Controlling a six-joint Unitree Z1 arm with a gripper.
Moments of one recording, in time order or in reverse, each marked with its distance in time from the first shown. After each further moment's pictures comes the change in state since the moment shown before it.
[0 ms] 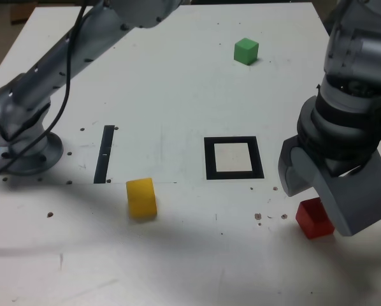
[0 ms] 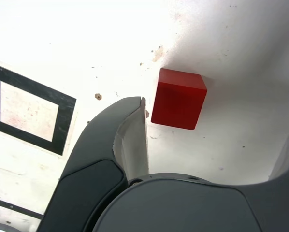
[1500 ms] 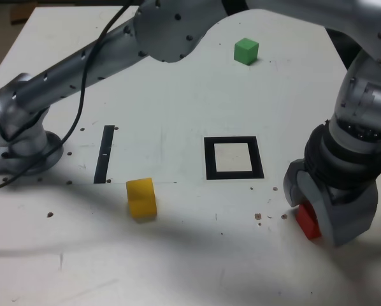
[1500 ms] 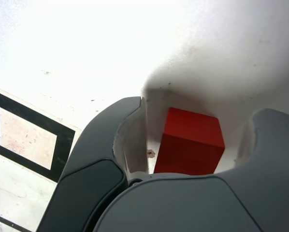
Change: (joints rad) arm -0.004 0.115 -0.045 -0.006 0.084 -0.016
